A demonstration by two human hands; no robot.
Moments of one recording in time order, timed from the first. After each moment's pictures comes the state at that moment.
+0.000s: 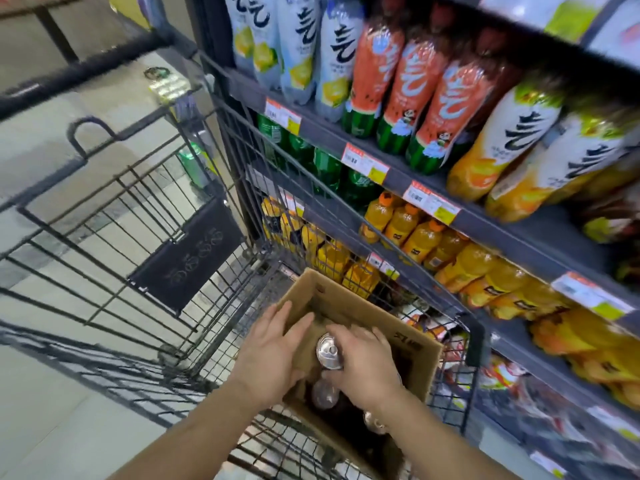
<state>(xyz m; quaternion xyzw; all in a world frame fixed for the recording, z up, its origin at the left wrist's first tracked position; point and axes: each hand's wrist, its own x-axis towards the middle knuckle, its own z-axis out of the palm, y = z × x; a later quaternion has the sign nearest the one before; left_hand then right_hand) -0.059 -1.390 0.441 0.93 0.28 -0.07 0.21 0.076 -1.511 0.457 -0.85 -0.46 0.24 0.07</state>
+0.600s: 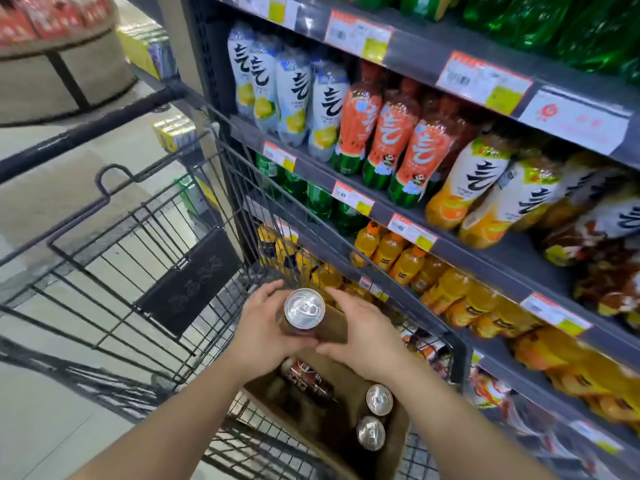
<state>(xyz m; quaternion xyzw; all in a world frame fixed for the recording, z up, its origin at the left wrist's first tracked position) -0.034 -1.346 0.487 0.84 0.34 0.13 0.40 0.102 -1.481 0.548 -0.84 -0.47 0.24 0.16</state>
